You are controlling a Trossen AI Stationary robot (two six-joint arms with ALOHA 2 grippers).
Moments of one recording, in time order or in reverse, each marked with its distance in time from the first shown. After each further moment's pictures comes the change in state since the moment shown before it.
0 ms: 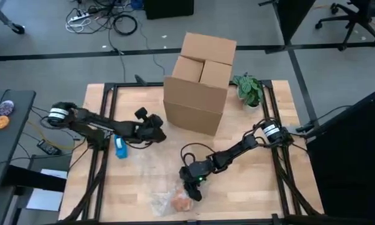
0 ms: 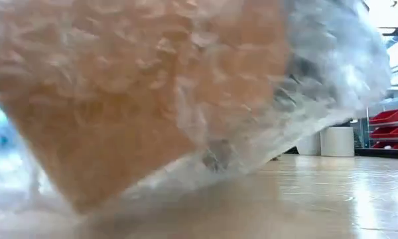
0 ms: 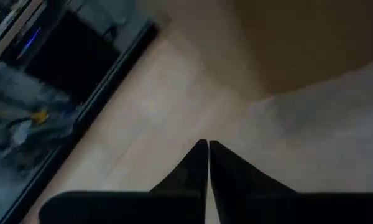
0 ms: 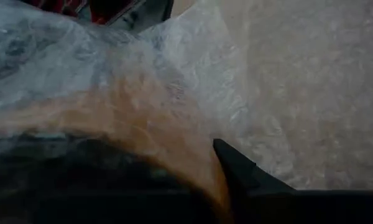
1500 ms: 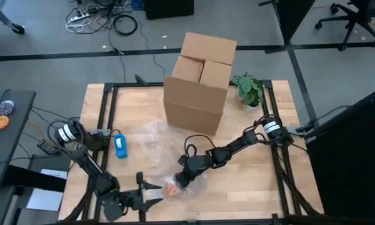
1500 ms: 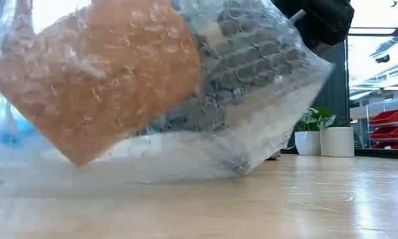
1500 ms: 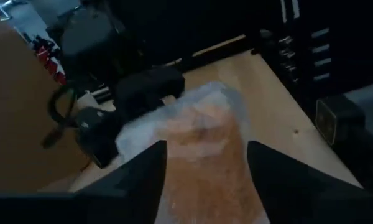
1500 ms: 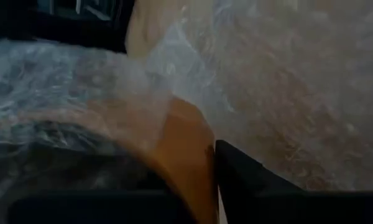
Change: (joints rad) left arm -0.911 0.438 0.116 0.916 -0.297 0.292; right arm -0.032 0.002 -0.004 0.002 0.135 0.553
